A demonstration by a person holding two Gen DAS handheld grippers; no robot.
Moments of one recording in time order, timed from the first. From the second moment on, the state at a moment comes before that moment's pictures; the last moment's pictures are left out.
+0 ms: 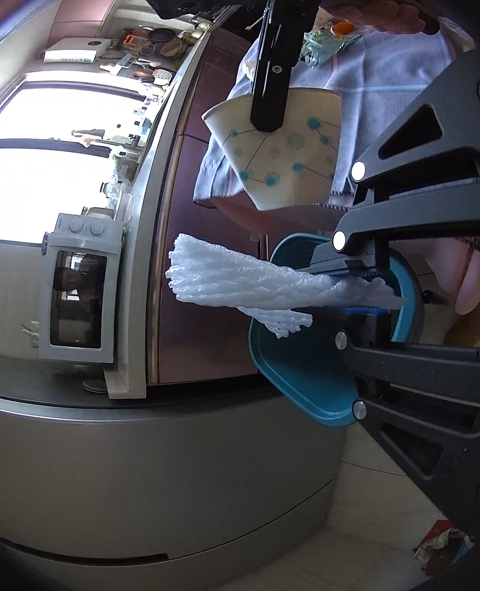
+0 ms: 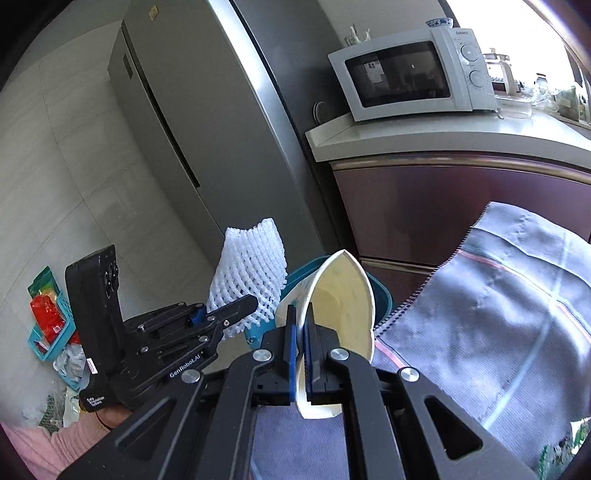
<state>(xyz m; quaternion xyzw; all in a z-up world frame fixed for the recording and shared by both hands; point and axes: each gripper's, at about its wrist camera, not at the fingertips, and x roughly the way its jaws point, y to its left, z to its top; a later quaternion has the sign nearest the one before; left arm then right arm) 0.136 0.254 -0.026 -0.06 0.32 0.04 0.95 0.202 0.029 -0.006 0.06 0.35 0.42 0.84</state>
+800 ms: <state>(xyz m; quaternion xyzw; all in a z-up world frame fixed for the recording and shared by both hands) 0.223 0.290 -0.114 -0.12 0.40 0.05 0.91 0.272 0.125 -0.070 0.01 0.46 0.37 0.80</state>
